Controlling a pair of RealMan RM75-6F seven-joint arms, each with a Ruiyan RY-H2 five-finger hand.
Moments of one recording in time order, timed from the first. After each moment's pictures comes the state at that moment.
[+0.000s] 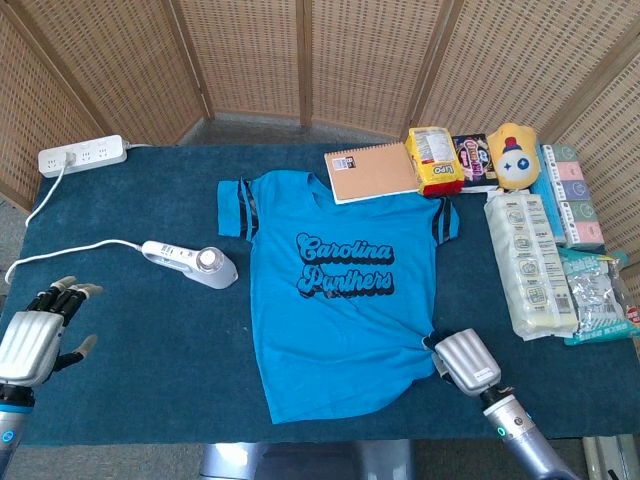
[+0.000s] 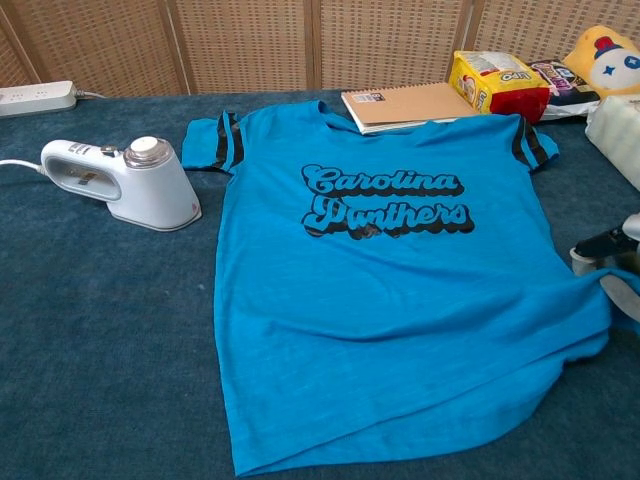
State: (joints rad) left arm -0.14 -1.08 -0.05 -1.75 1.55 1.42 0.09; right arm 0.33 -1.40 -0.07 -1.49 -1.65 1.24 -0.26
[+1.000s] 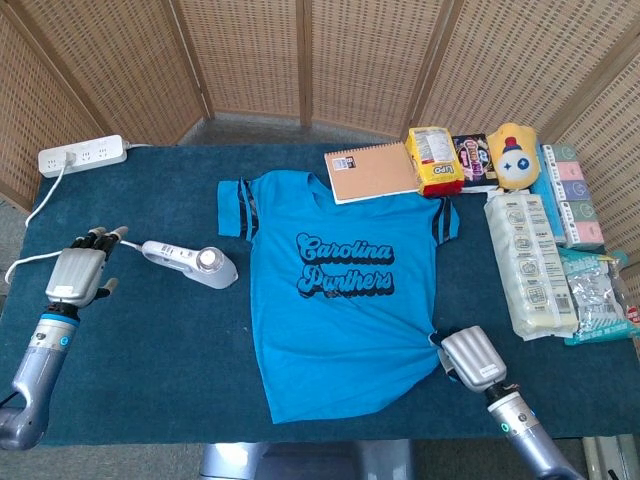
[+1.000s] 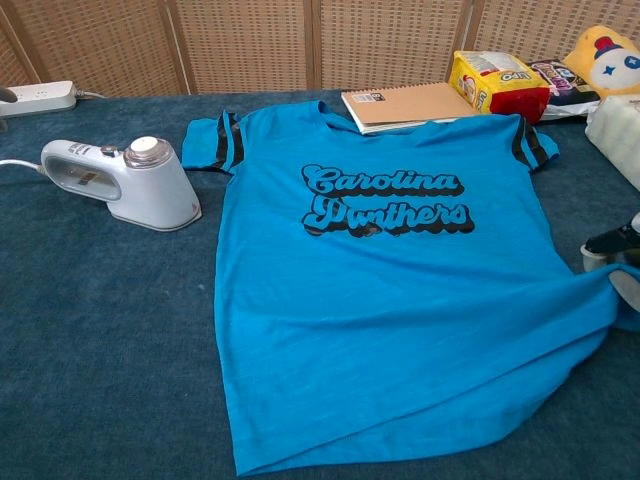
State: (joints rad) left arm -0.44 -1.40 -0.17 -1.18 1.35 1.09 0.05; right arm 0.33 -1.40 -0.05 -1.47 -1.62 1.23 -0.24
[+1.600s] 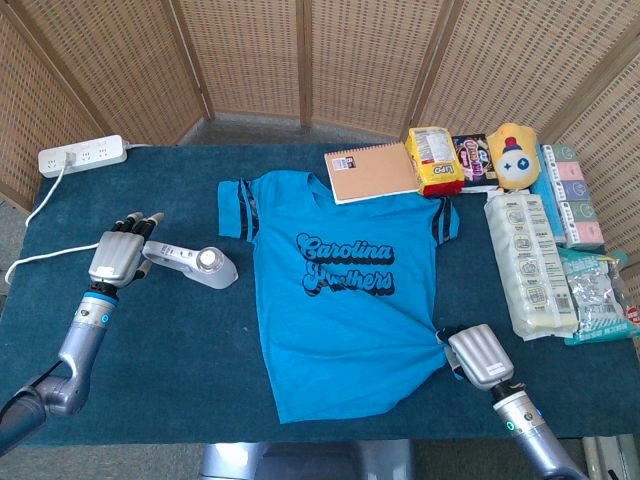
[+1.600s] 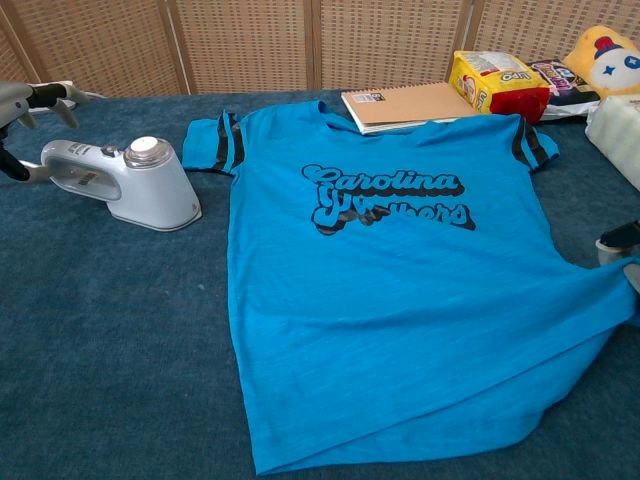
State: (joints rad) left arm -0.58 -1.61 -0.18 -0.90 1.38 1.04 -0.01; right arm 0.32 -1.38 -0.05 -1.47 -1.59 1.23 -0.24
